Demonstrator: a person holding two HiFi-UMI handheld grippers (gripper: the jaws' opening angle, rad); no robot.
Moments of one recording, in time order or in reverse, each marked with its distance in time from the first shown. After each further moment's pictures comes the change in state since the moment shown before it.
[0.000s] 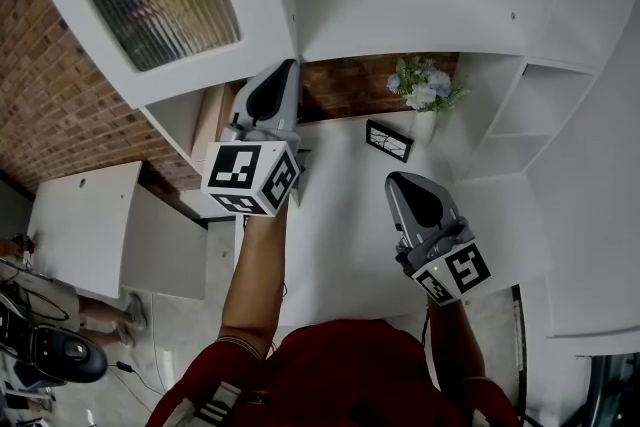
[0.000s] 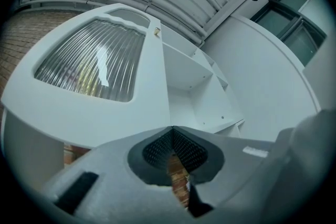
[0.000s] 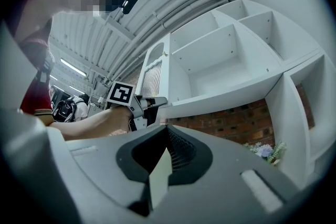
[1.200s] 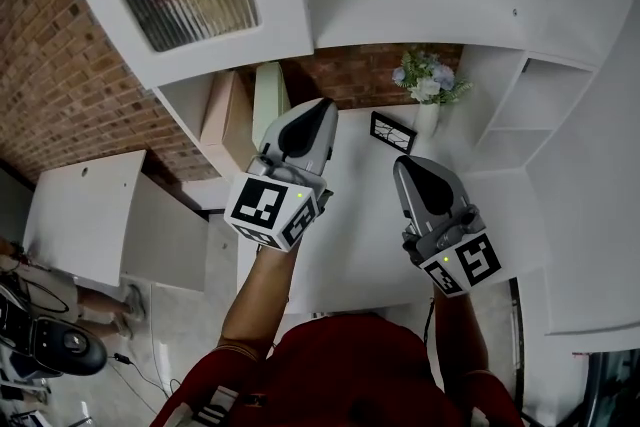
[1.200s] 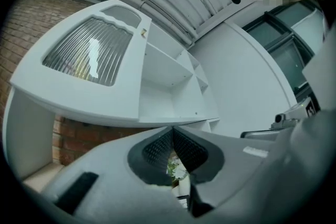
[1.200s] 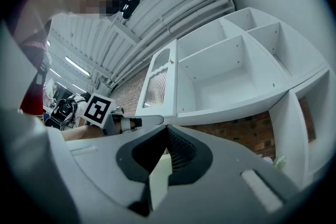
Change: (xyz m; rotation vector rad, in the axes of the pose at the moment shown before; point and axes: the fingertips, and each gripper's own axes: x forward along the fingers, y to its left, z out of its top) left arm -0.058 -0.063 -0.023 -0.055 0.045 -0.162; right arm -0.003 0.021 0.032 -0.052 -0.044 0.014
